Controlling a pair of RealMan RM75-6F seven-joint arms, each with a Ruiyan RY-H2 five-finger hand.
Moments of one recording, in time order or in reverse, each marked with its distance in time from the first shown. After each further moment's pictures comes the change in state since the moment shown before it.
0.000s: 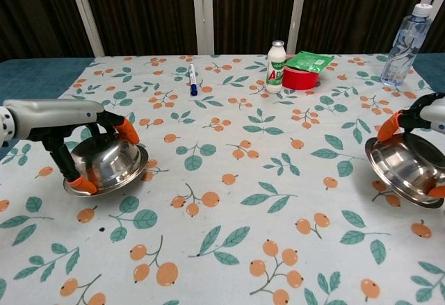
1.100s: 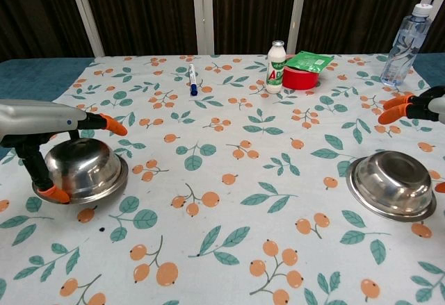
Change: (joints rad) left arm -0.013 0.081 0.061 -0.158 -0.136 0.068 0.219; right arm -0.023 0.036 0.030 -0.147 0.153 0.005 -0.120
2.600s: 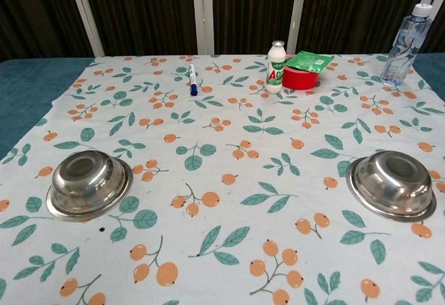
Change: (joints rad) left arm 0.597 -0.016 0.146 0.177 0.541 0.894 -0.136; right arm -0.317 0.029 -0.099 0.130 -0.294 0.483 0.453
